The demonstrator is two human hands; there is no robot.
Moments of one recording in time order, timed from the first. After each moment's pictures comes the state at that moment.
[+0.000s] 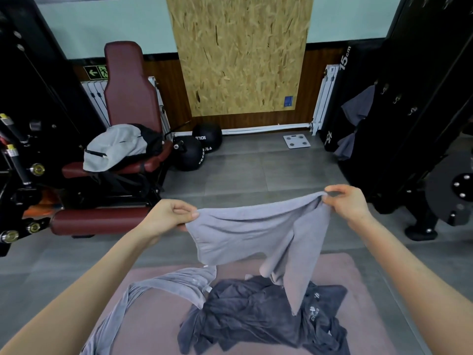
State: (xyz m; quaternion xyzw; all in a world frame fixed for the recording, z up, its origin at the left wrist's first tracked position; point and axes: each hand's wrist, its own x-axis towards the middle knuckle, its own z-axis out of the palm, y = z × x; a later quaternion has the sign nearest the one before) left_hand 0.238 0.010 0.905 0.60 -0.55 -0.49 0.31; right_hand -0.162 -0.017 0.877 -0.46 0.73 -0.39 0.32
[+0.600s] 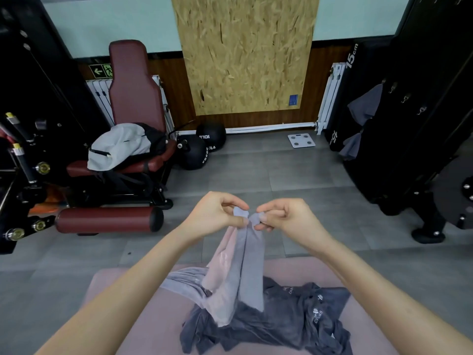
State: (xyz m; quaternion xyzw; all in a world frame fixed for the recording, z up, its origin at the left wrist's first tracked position) left_hand 0.151 0.023 0.947 0.56 -0.66 -0.44 0.25; right_hand -0.042 0.040 0.933 -0.58 0.49 -0.37 0.54
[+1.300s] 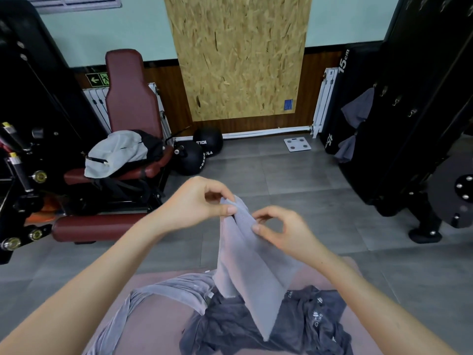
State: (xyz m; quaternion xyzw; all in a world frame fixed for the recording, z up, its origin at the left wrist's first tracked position) left_hand 0.165 0.027 1.000 0.46 -0.78 -0.33 0.25; right_hand -0.045 0.050 0.919 -0.73 0.47 -0.38 0.33
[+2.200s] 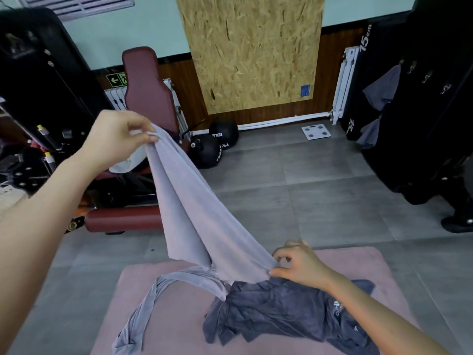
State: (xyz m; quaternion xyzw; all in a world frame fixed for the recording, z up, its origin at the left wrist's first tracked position) left_hand 0.282 -0.019 1.066 0.51 -0.81 0.09 0.26; right_hand -0.056 0.070 0.808 -0.82 0.48 -0.17 0.27
